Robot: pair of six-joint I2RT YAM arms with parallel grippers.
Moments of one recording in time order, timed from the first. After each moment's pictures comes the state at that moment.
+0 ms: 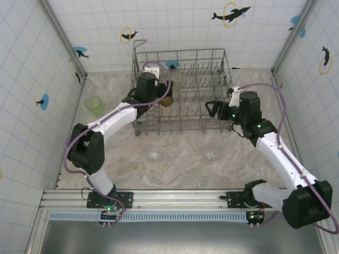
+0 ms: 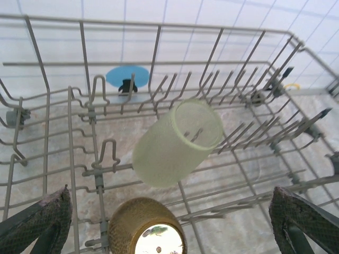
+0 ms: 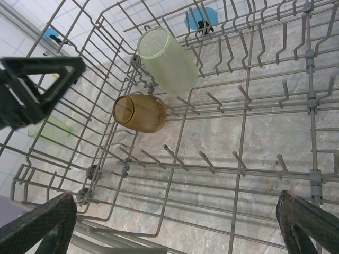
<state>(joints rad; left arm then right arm) -0.53 1.71 1.30 -0.01 -0.08 -0.28 0.33 1.11 0.88 -0.26 -0.28 0.43</state>
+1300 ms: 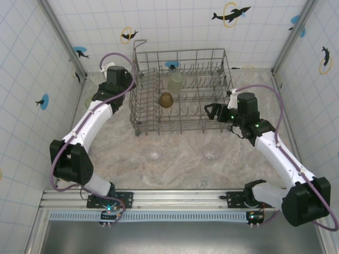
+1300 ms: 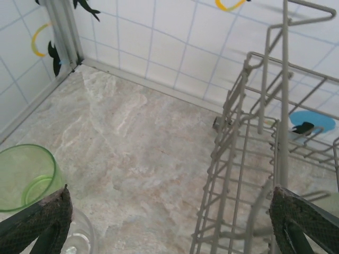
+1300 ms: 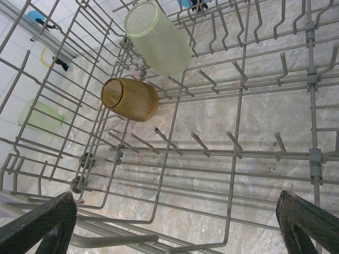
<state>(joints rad) -0.27 1.55 1.34 -0.37 -0.41 -0.42 0.33 1.13 0.86 -0.29 -0.29 0.43</state>
